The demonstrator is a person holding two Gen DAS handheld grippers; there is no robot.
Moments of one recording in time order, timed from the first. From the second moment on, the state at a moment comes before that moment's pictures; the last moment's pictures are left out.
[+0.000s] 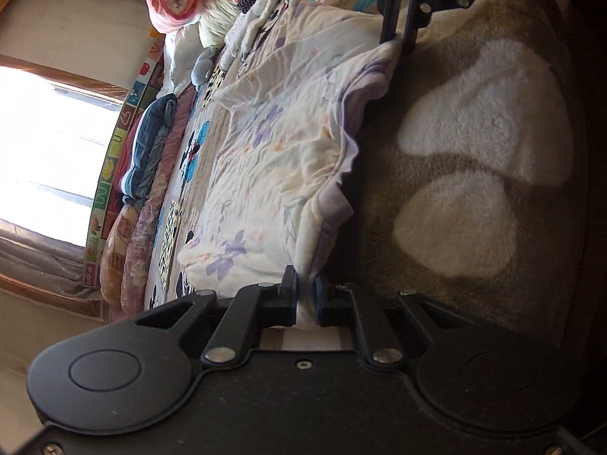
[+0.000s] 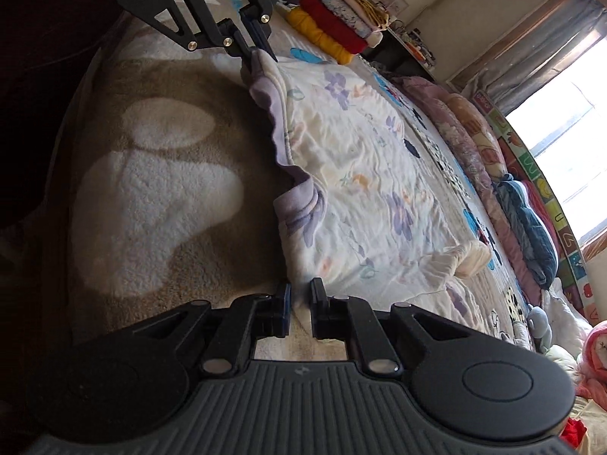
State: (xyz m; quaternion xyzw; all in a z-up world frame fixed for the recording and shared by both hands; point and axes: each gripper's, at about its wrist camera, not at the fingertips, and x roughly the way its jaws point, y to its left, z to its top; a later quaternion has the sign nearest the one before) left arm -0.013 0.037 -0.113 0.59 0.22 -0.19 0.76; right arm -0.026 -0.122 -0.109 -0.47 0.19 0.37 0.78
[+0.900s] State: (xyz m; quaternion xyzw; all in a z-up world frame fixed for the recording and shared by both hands) left arm 0.086 0.172 0.016 -0.22 0.21 -0.07 0.95; right arm 0.089 -0.303 -0.076 0.42 0.19 0.23 0.86
